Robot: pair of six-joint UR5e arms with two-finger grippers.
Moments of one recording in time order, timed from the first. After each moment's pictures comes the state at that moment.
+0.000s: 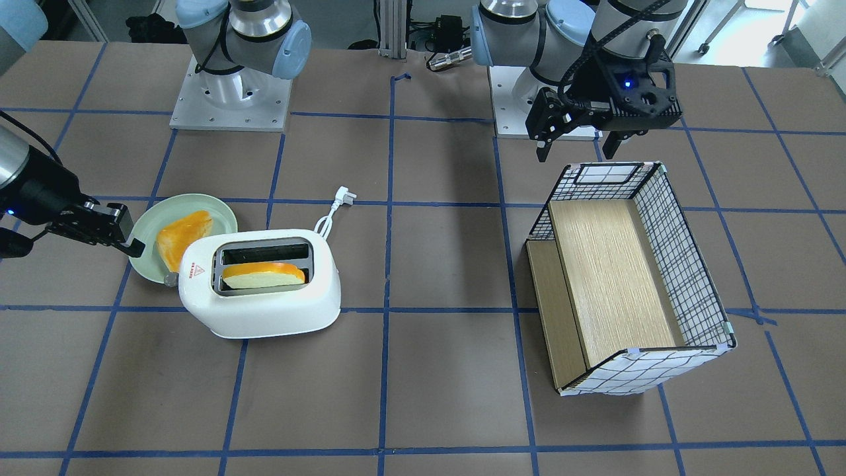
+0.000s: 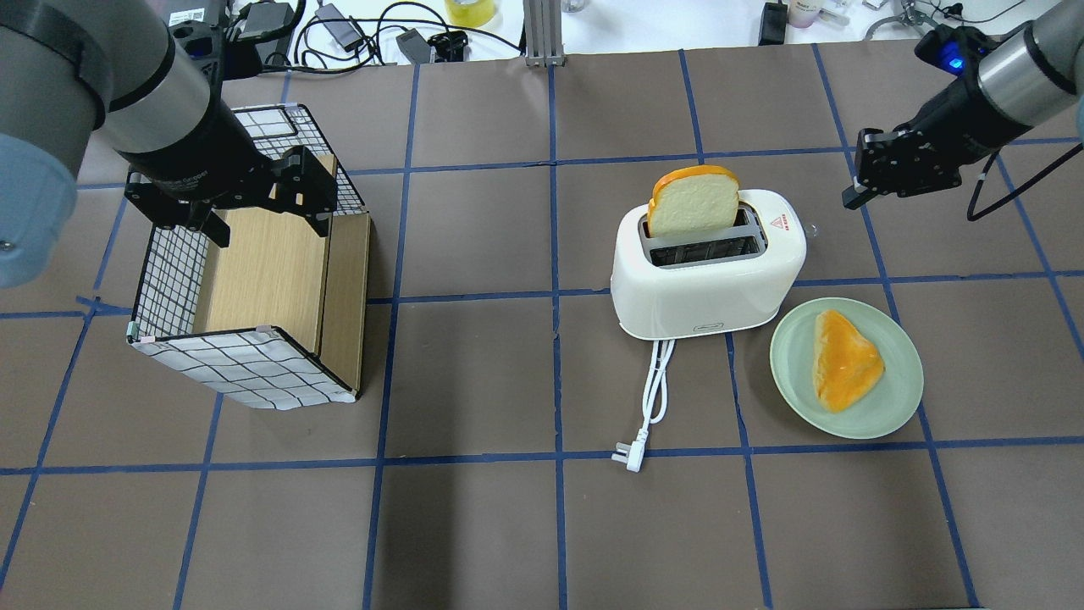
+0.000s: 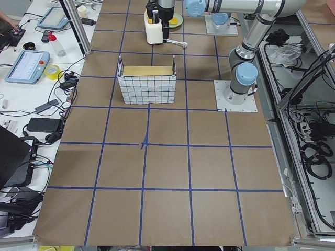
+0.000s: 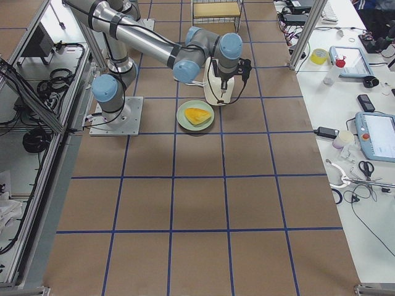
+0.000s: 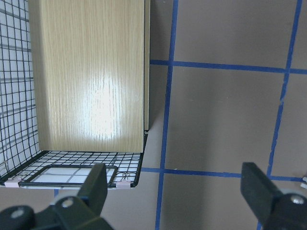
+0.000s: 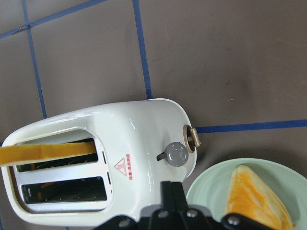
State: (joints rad) left arm -1.57 -1.47 -1.67 -1.51 1.59 -0.08; right arm 1.21 -1.46 1.68 -1.71 -1.24 -0.25
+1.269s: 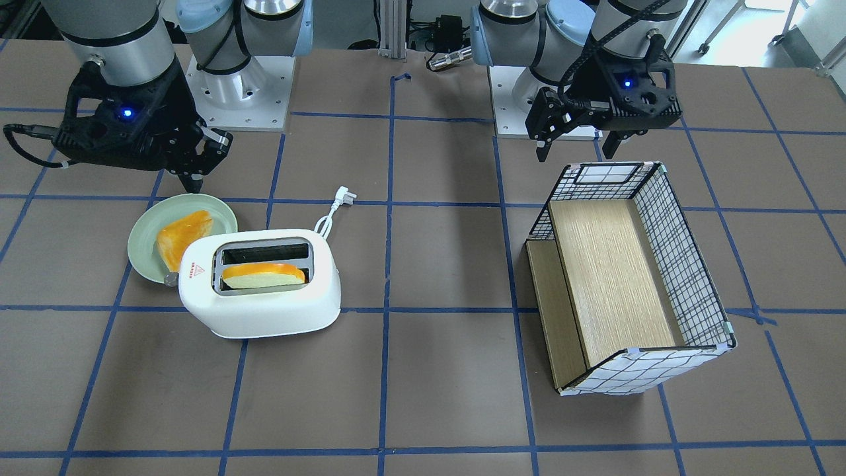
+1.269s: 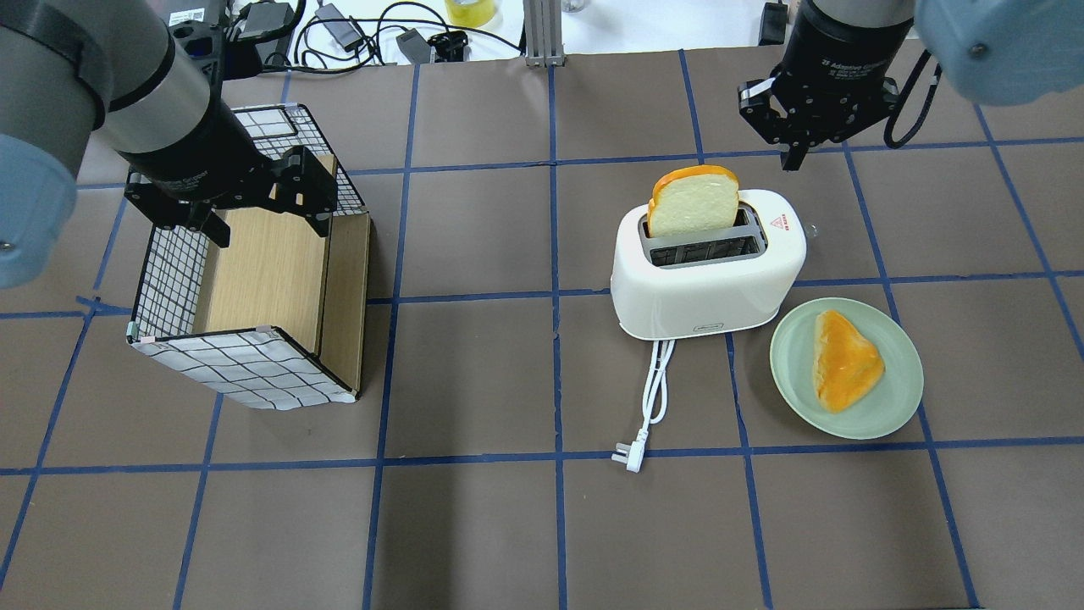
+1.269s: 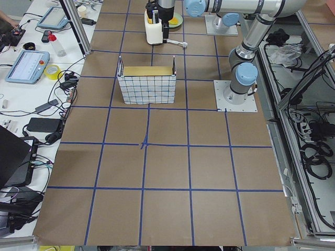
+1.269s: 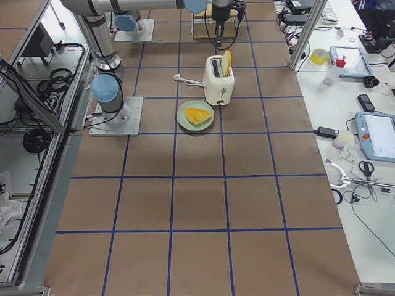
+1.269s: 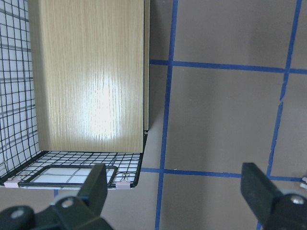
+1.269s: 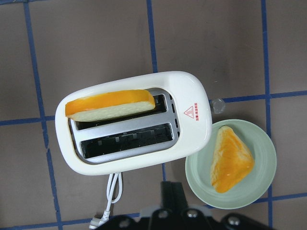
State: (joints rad) left arm -1.57 -1.47 -1.67 -1.51 1.59 -0.08; right arm 1.62 -1.51 1.47 -1.56 -1.62 0.13
